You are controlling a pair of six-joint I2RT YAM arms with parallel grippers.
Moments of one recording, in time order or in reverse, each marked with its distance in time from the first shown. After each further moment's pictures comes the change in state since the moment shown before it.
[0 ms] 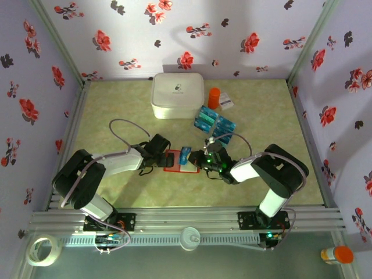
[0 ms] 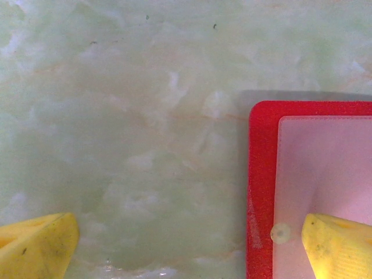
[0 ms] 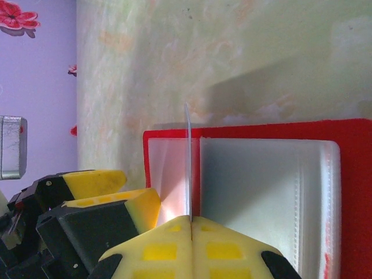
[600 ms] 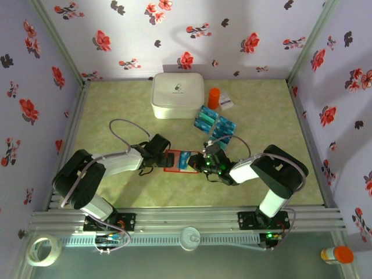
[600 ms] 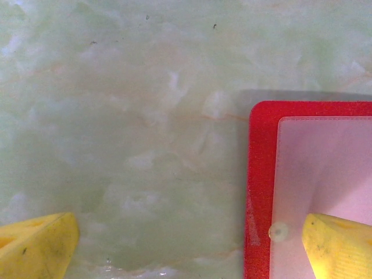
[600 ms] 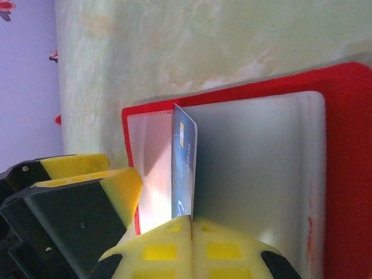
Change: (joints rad) left arm 0.000 0.000 0.000 0.000 0.000 0.000; right arm 0.026 0.000 -0.003 -0.061 0.000 0.011
